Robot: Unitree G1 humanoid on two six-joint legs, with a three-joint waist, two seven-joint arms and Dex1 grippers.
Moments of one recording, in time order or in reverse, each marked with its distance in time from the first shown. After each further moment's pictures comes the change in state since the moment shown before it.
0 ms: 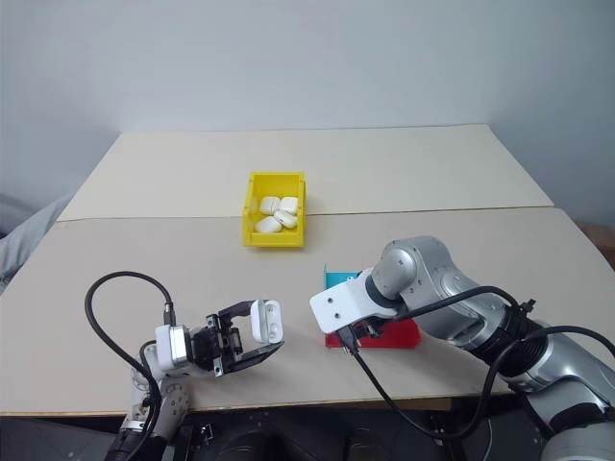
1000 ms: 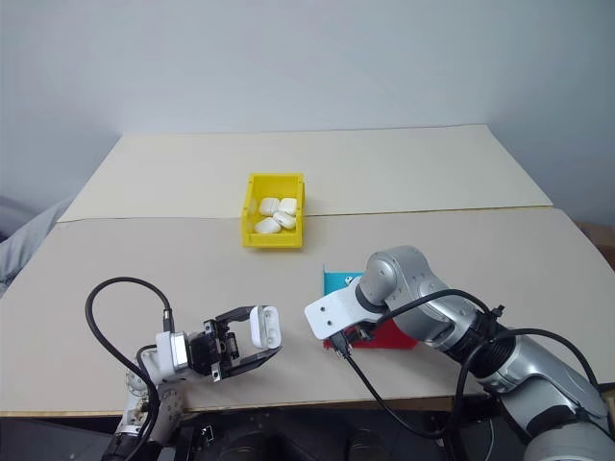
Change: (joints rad) left arm 0.026 0.015 0.002 0.007 0.033 -0.029 0.033; right arm 0.034 0.091 0.014 0.117 -0.136 -0.089 0.013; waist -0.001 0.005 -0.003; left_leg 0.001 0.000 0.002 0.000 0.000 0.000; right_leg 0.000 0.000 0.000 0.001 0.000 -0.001
